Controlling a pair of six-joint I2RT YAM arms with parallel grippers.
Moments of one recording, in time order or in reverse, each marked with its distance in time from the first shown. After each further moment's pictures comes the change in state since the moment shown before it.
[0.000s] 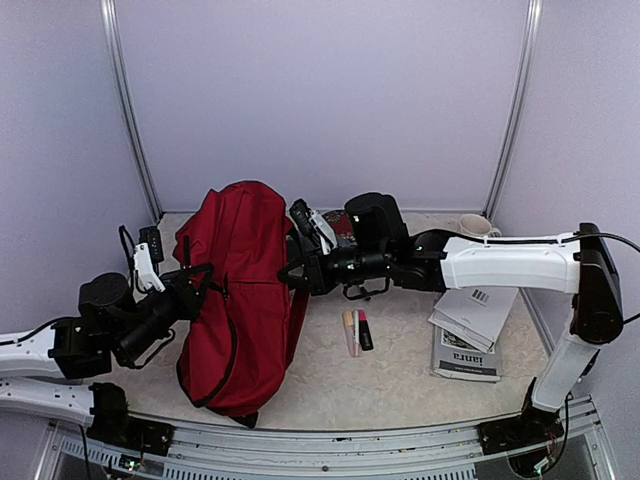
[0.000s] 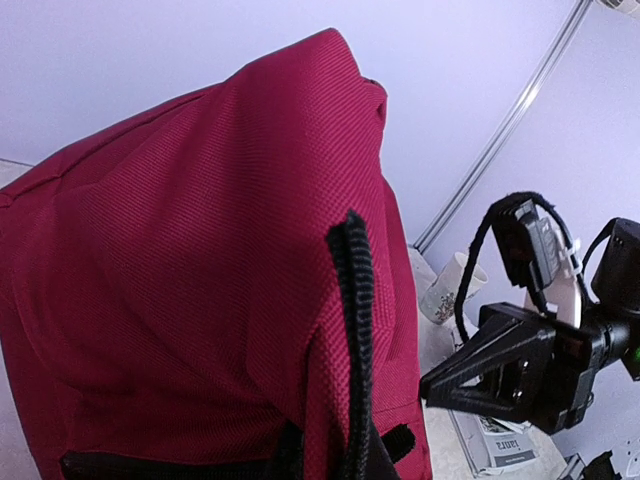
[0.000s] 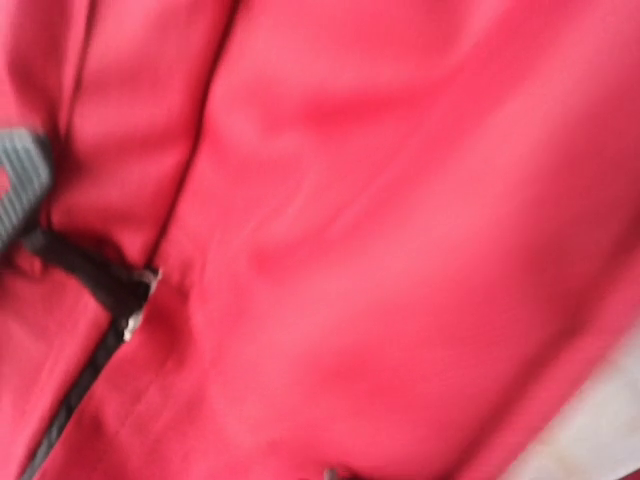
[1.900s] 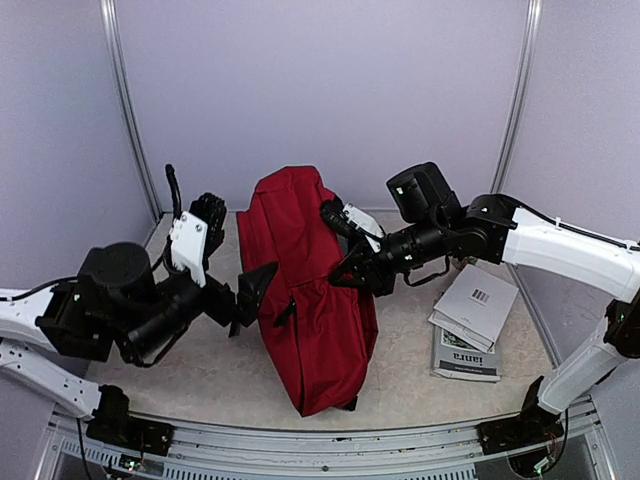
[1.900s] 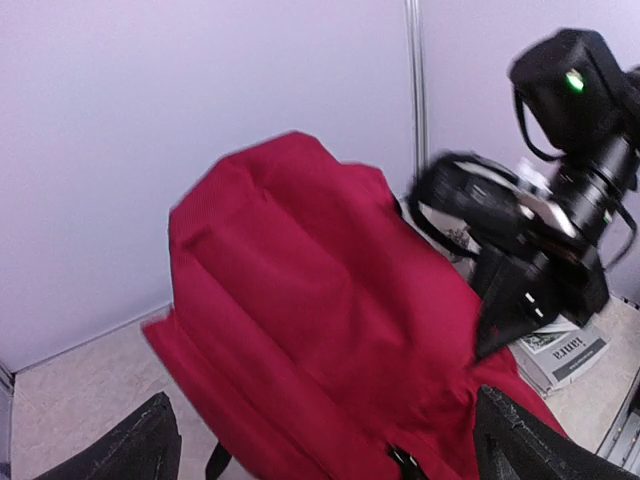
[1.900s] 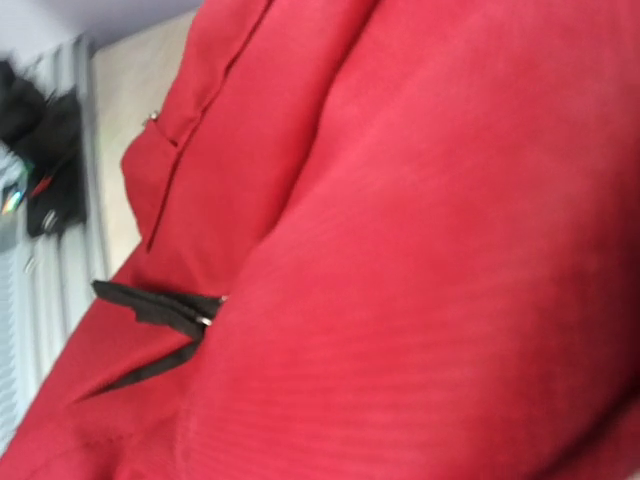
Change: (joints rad) left arm -0.402 0.300 0.412 -0.167 -0.294 0.554; right arm -0.070 -0.254 0.069 -0.569 -0.002 -0.481
